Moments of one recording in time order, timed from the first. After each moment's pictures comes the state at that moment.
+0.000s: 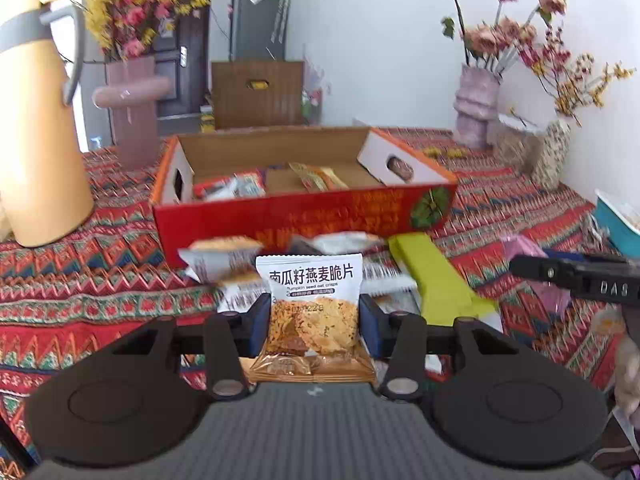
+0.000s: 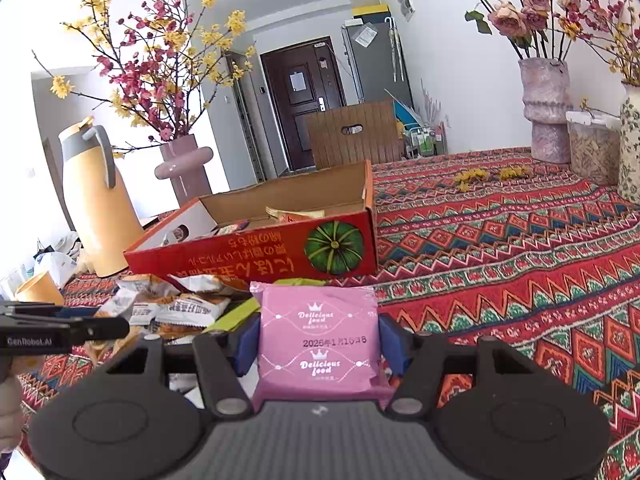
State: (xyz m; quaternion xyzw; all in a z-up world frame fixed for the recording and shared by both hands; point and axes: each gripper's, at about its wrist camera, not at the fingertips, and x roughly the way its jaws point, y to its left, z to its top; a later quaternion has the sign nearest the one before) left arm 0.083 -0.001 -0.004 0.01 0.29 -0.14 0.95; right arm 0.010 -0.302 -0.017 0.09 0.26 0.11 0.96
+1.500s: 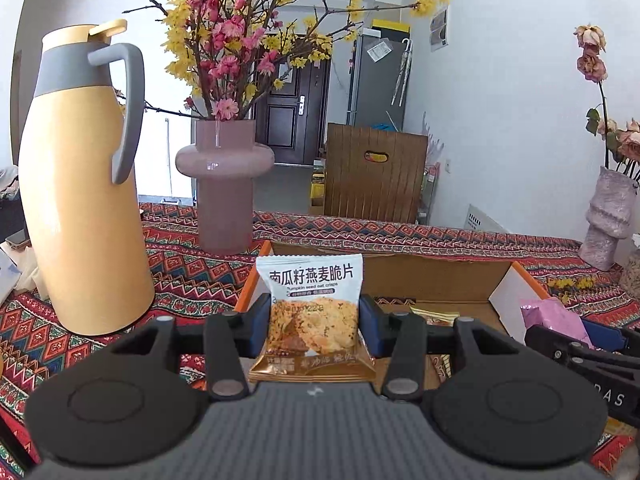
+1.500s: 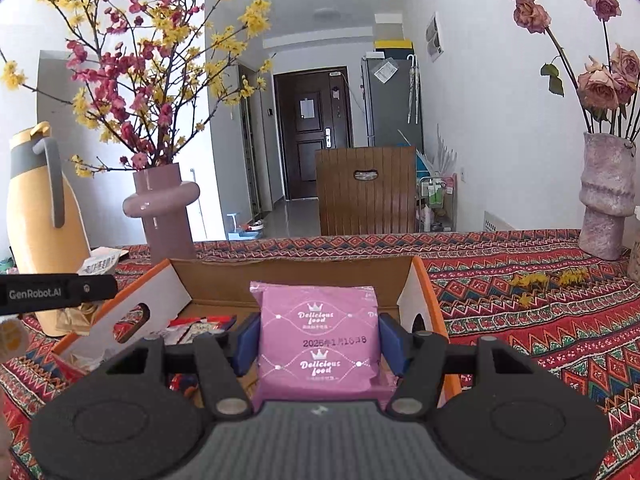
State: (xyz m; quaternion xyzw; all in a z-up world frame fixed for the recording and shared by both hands) left arm 0.223 0.004 0.025 -0.04 0.21 0.03 0.98; right arm 0.182 -0.234 0.007 0.02 0.21 0.10 0.97
